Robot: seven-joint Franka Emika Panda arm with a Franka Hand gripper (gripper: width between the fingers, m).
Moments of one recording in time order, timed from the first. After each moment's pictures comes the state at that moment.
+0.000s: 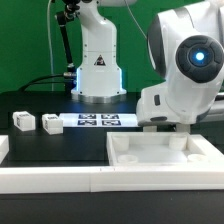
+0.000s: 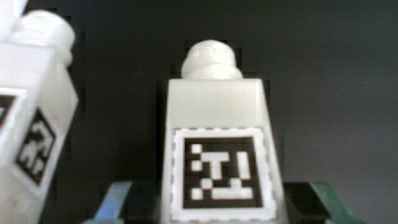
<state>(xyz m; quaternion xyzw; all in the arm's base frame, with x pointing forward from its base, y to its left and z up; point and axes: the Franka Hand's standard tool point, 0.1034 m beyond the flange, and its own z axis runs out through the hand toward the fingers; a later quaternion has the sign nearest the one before) 0.408 0.160 0.014 -0.89 0.04 0.44 0.10</state>
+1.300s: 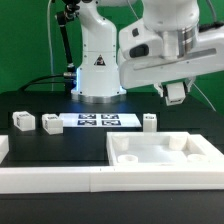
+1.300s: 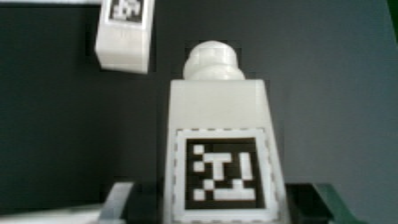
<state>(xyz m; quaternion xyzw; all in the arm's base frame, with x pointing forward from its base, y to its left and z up) 0.492 0.114 0.106 -0.97 0.03 0.22 0.12</state>
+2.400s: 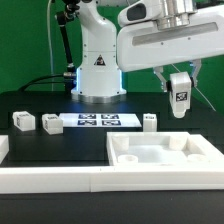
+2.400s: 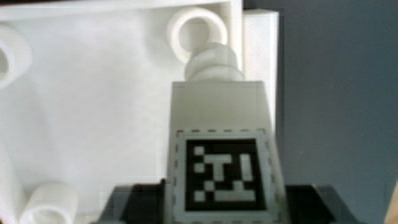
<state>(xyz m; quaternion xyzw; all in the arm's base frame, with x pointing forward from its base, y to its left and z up) 0.543 0.103 0.123 -0.99 0.04 -0.14 0.08</state>
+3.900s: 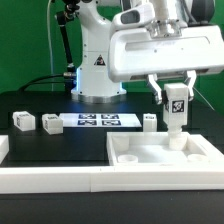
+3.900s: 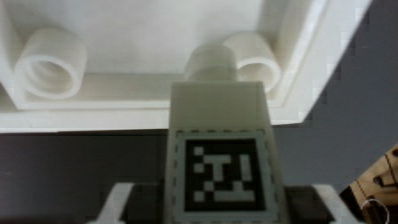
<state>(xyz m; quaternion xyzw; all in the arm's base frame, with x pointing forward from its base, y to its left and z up) 0.588 0.081 0.109 -0.95 -0.03 -0.29 0.04</state>
